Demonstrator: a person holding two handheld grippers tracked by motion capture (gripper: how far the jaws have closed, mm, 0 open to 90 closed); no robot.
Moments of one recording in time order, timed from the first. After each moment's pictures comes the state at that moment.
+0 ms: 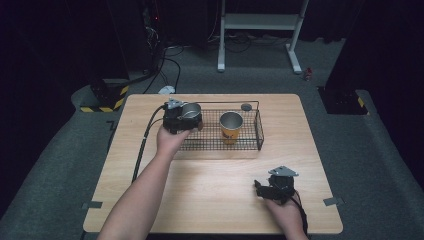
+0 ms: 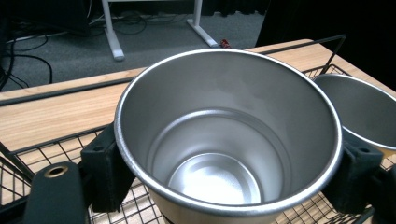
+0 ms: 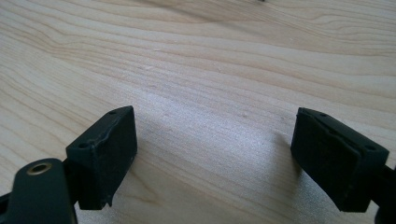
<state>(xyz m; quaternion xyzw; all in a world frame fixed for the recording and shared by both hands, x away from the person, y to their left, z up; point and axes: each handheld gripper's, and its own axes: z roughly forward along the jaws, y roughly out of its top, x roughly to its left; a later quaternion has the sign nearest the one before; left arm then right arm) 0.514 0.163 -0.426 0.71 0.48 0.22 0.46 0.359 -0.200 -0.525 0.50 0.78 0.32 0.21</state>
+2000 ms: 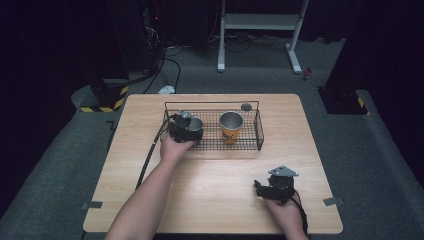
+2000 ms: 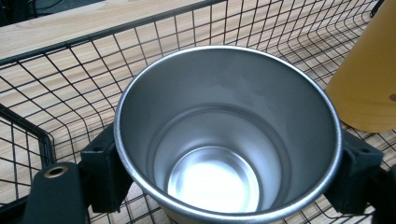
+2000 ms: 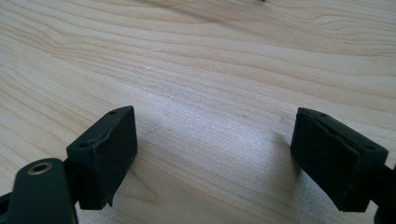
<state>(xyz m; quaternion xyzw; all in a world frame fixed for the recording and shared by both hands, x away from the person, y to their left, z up) 0.520 0.146 -0.474 0.77 0.50 0.23 0.33 0.359 -0.200 -0.525 0.50 0.78 0.32 0.21</state>
